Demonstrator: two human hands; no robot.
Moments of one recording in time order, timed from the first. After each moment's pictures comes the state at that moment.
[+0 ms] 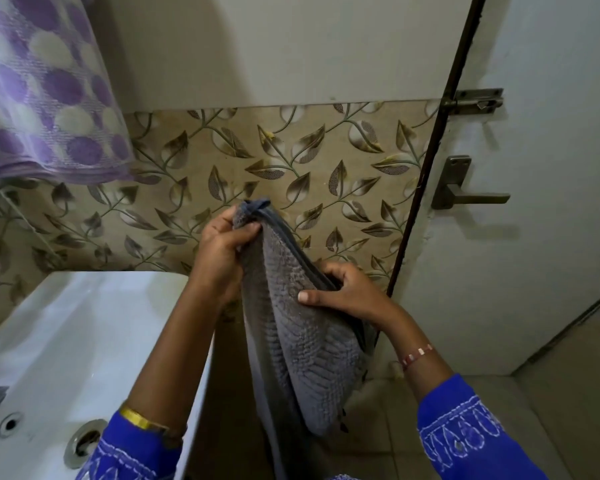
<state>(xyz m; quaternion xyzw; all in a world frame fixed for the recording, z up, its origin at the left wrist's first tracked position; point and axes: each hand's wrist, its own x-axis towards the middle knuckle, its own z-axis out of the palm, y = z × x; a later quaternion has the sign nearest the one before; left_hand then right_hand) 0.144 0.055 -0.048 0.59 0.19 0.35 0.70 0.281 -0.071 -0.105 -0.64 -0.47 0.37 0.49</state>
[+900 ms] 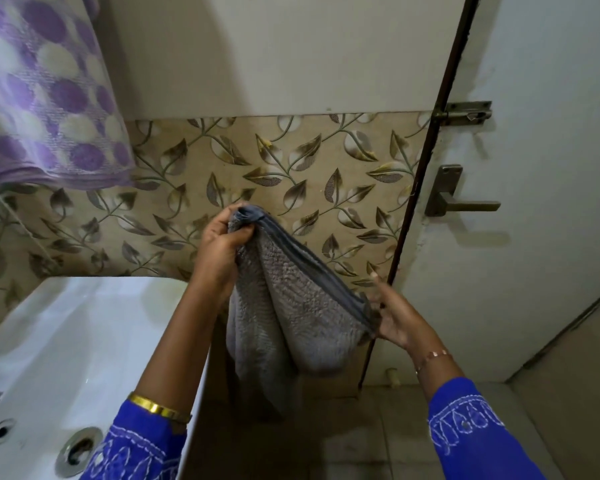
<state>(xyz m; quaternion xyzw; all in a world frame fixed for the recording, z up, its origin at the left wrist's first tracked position) 0.158 0.073 -0.059 0.59 0.22 0.39 0.67 0.345 -0.098 -0.183 -0.62 -0.06 0.48 0.61</state>
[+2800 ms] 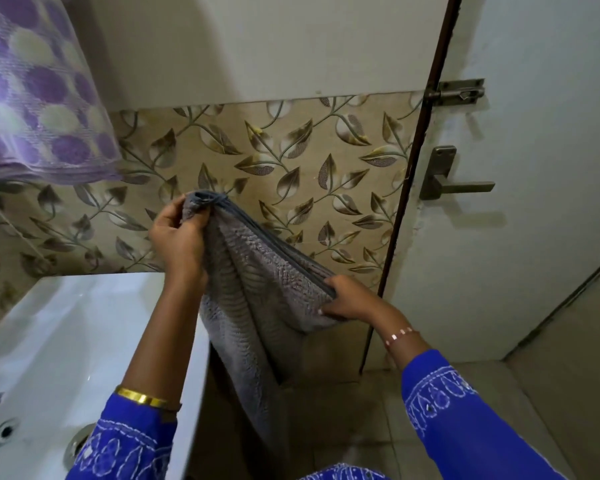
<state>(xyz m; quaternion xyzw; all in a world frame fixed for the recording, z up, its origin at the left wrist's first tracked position) 0.148 0.102 -0.067 0.54 0.34 0.56 0.52 0.295 -0.063 -0.147 -0.81 -0.48 0.25 0.24</state>
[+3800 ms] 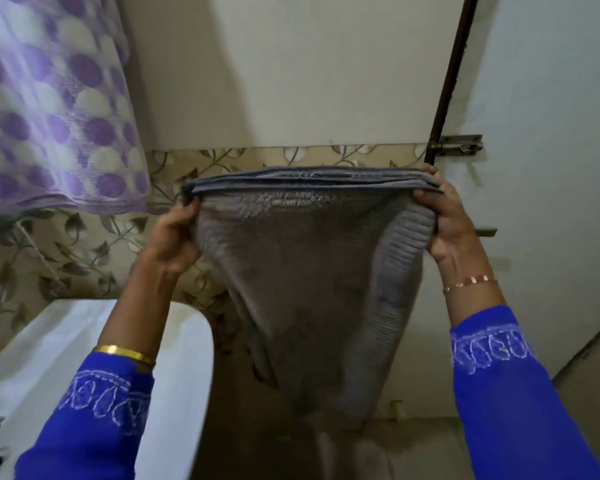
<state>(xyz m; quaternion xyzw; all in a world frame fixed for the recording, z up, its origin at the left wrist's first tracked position) 0.134 0.157 -0.023 0.49 0.03 0.26 0.83 0.394 -0.081 -0.013 -0.36 -0.36 0.27 0.82</state>
